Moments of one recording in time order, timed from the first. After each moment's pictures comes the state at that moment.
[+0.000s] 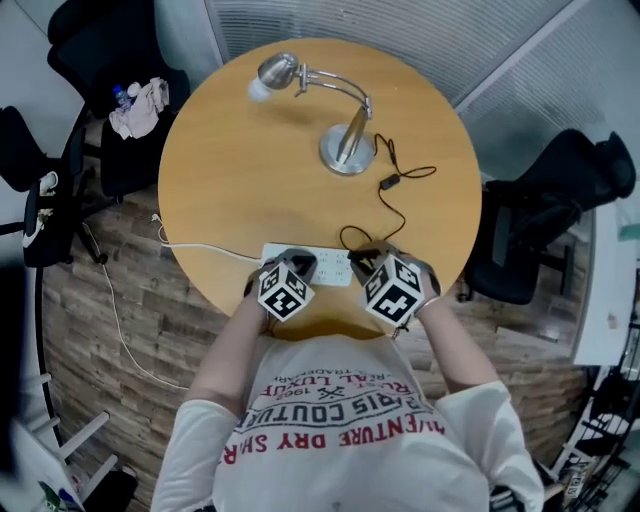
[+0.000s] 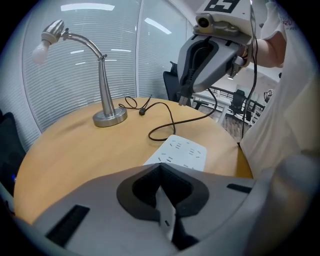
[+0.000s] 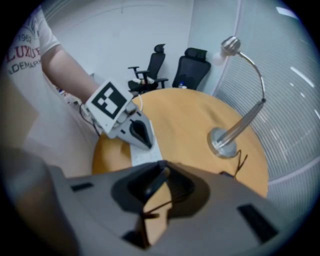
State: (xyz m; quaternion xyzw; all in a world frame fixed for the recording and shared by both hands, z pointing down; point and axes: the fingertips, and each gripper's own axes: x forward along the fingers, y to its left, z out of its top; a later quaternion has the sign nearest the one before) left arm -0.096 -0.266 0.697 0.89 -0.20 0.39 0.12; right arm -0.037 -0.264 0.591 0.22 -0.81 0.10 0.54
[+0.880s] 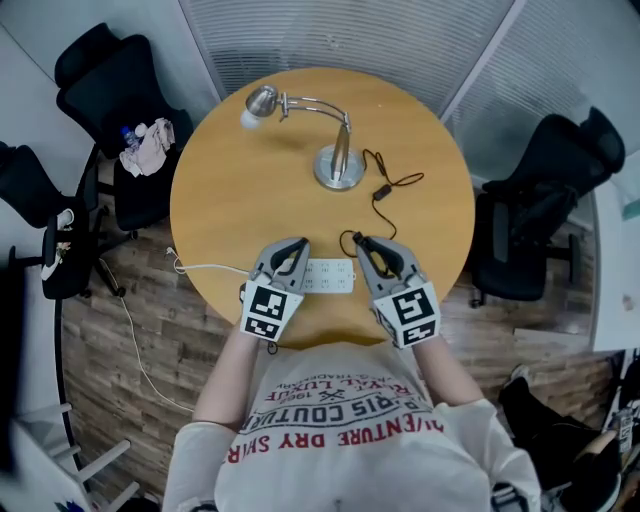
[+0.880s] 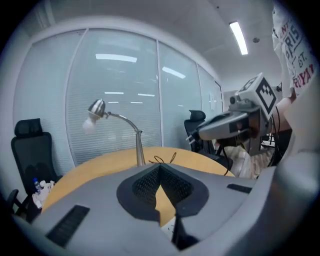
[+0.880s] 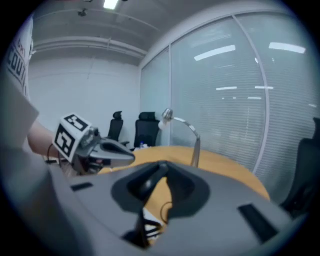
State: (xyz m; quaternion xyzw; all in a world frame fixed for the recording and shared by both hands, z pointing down) left arm -0.115 -0.316 0.499 0.92 -0.36 0.17 0.04; right arm -0.021 -0.290 0.465 0.49 -0.85 0.09 0.17
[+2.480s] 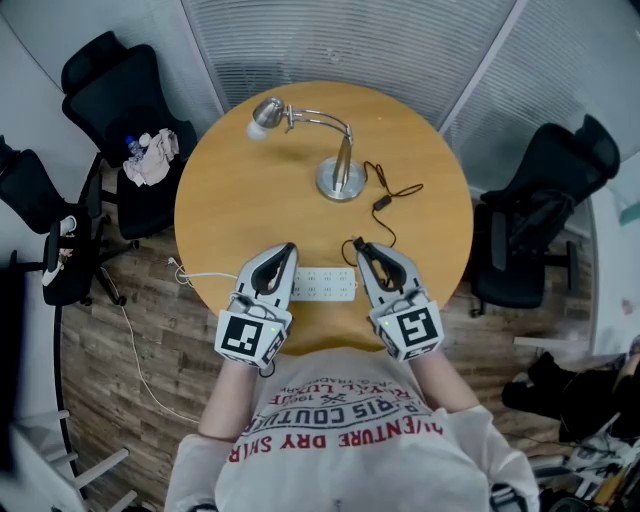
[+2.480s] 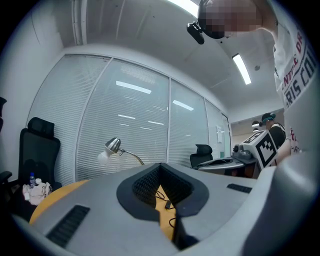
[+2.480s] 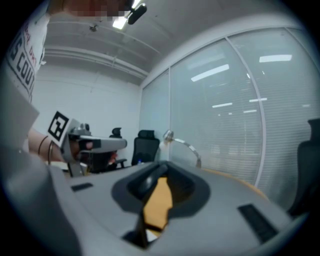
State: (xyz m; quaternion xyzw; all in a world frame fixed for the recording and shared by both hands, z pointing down) left arm -0.148 -0.298 0.389 0.91 -0.41 -0.02 0.03; right arm -0.032 -0.282 0.416 0.50 -0.86 0.03 0.07
